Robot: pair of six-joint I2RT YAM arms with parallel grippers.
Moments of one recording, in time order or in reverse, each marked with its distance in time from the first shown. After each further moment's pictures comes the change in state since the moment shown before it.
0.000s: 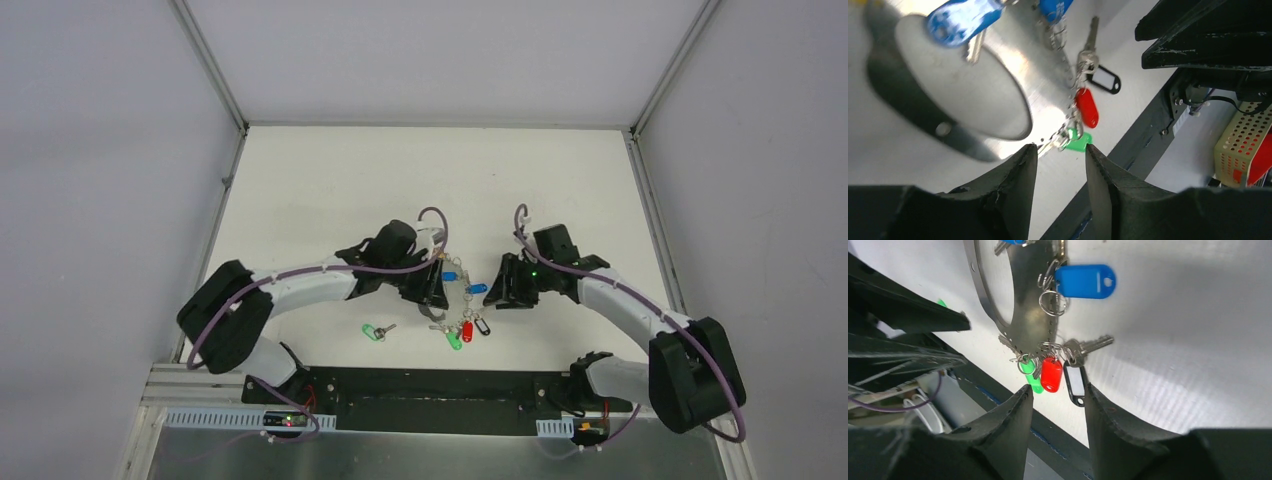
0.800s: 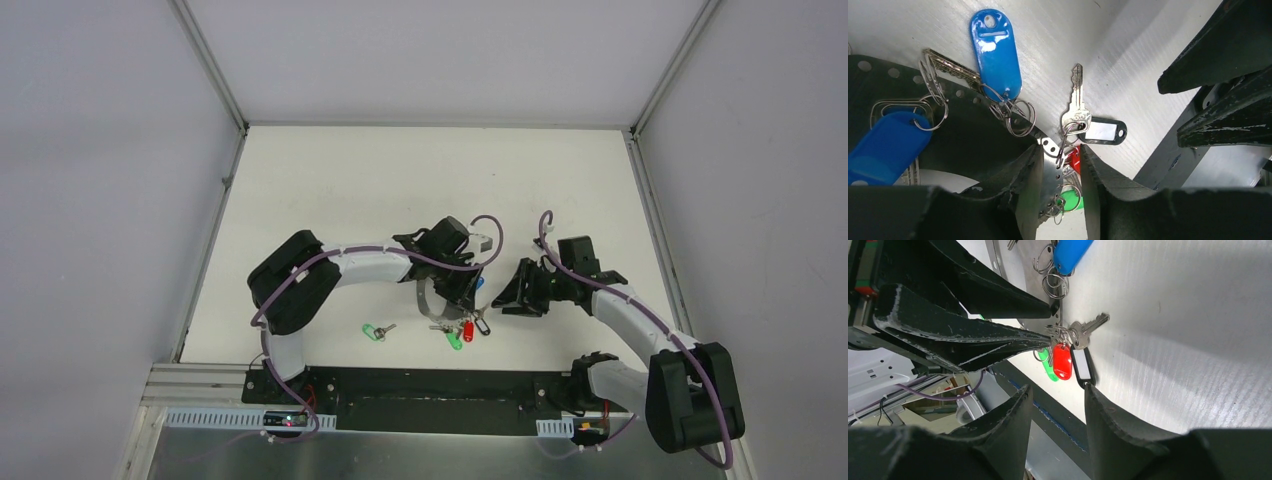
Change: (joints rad) left arm -0.139 0.443 0.419 -0.131 -0.006 0.186; right arm -0.223 -0.143 -0.148 0.040 -0.215 0.048
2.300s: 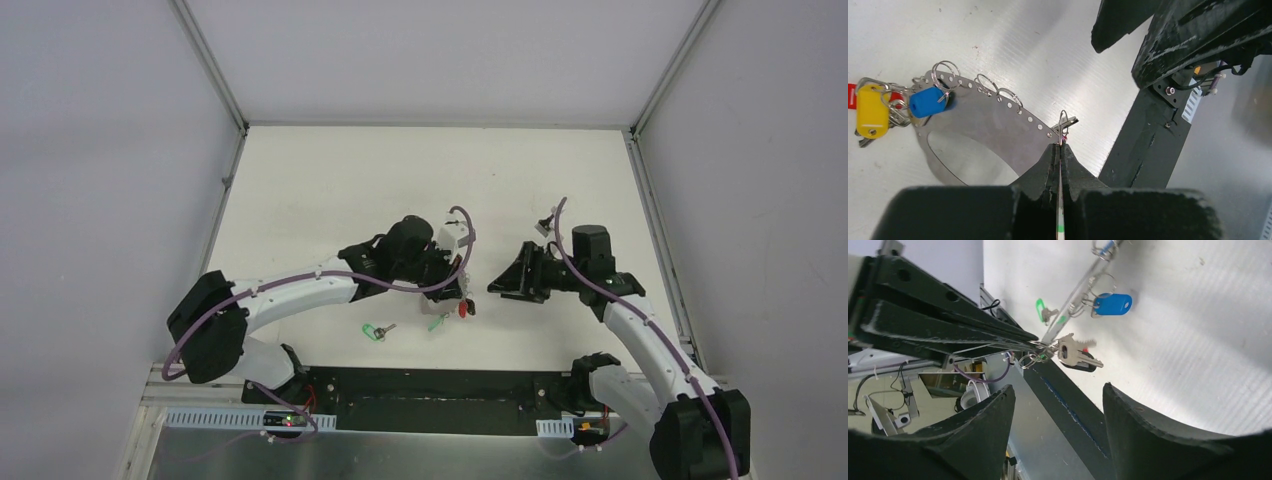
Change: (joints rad) left arm -0.026 -0.421 -0.183 0.065 -0.082 0.114; right arm -0.008 -0.164 0.068 -0.005 -0.121 -0.004
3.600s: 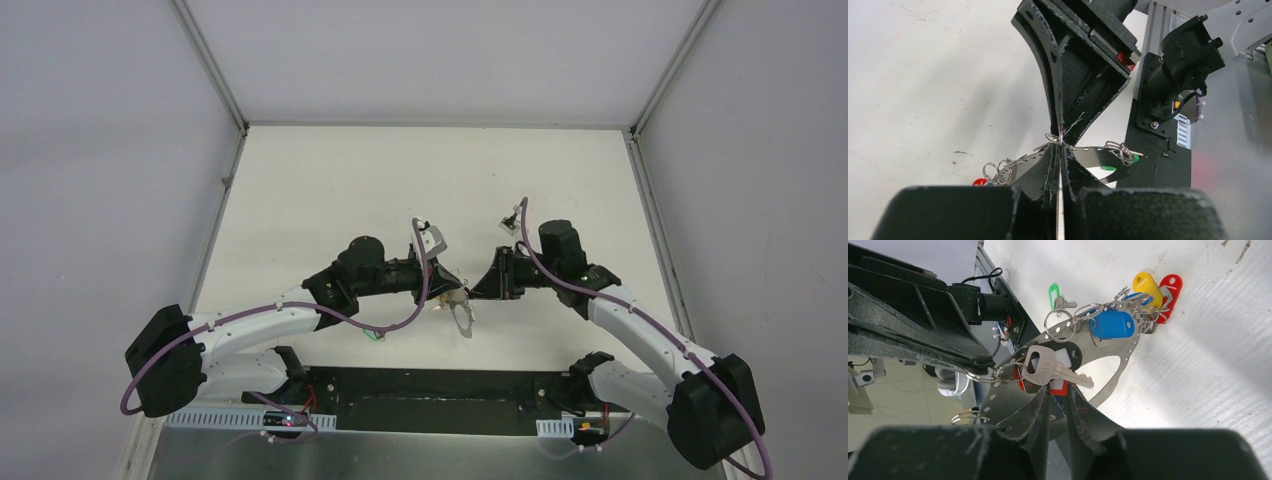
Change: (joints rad) left arm 0.000 -0.298 -0.303 0.470 0.006 0.119; right arm 0.259 0.099 0.036 0.217 0.045 0.005
